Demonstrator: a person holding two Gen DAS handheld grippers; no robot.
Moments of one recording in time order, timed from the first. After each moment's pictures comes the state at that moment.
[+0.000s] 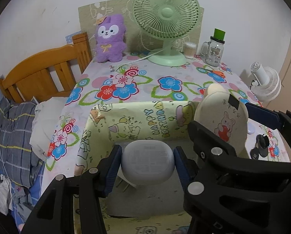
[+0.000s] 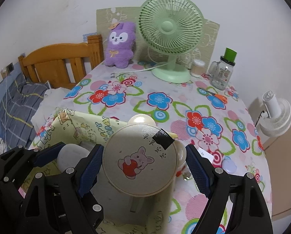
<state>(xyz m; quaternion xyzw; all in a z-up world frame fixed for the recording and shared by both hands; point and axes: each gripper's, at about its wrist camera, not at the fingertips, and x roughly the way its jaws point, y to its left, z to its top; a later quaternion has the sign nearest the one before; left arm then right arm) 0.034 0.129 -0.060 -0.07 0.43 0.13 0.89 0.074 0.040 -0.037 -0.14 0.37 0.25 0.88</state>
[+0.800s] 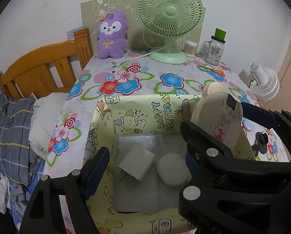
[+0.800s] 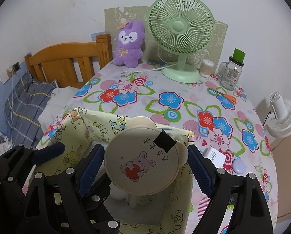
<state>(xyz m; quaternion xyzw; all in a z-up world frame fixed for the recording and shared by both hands) 0.025 0.138 -0.060 -0.08 0.43 0.12 0.89 0.065 0.050 -0.039 -0.13 0.37 0.28 0.88</state>
